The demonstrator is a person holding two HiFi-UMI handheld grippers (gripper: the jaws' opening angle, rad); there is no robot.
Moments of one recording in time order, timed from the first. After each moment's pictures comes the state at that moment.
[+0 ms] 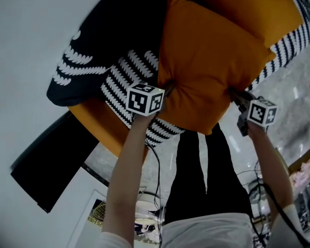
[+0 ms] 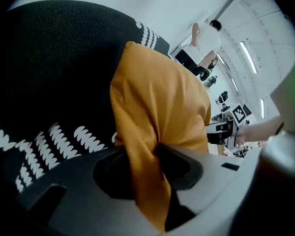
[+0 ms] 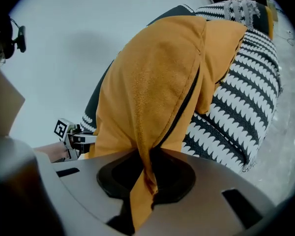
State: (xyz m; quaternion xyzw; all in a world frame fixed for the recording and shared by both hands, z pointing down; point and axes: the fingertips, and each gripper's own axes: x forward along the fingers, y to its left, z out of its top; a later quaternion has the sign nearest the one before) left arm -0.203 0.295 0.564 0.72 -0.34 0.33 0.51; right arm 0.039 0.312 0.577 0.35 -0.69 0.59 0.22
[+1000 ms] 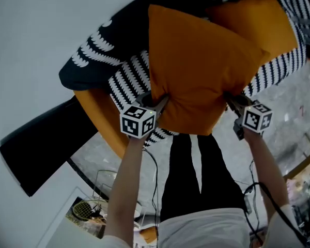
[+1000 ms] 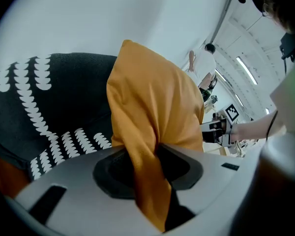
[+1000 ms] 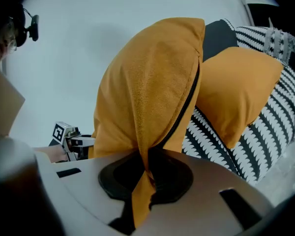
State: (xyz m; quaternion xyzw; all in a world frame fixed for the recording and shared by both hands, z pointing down) left arm -0.253 0.342 0.472 0.74 -0.44 0.23 0.46; right arm -0.020 0.289 0.495 0.28 -0.79 0.49 0.25
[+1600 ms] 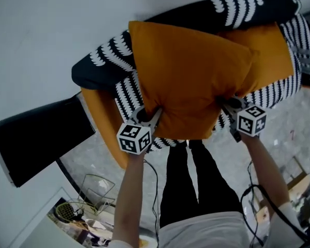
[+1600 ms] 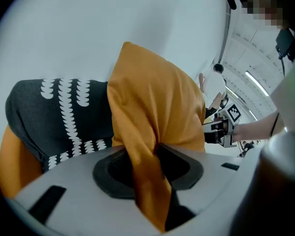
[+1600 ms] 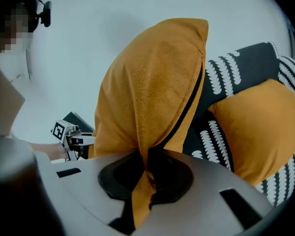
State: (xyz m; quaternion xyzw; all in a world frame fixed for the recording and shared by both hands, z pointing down) left arm -0.322 0.373 0.422 0.70 -0.56 0.14 0.42; right arm -0.110 0.265 0.434 0.19 -0.86 0.39 0.28
